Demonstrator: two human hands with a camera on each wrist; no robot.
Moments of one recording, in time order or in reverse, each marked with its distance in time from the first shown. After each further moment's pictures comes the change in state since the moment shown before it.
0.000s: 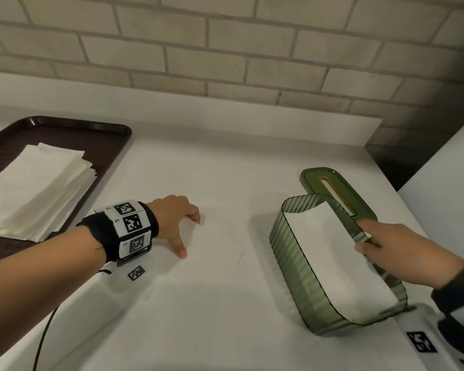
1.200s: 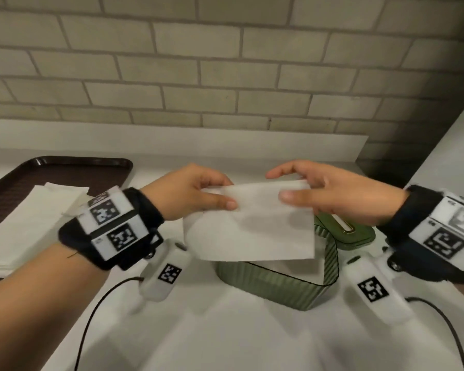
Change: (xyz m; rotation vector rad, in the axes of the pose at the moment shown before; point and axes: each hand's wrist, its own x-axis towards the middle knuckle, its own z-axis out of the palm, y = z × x) left_hand -0.052 0.050 -0.086 -0.731 0.342 0.413; right_hand 0.015 -0.088 -0.065 0.849 -0.121 -0.584
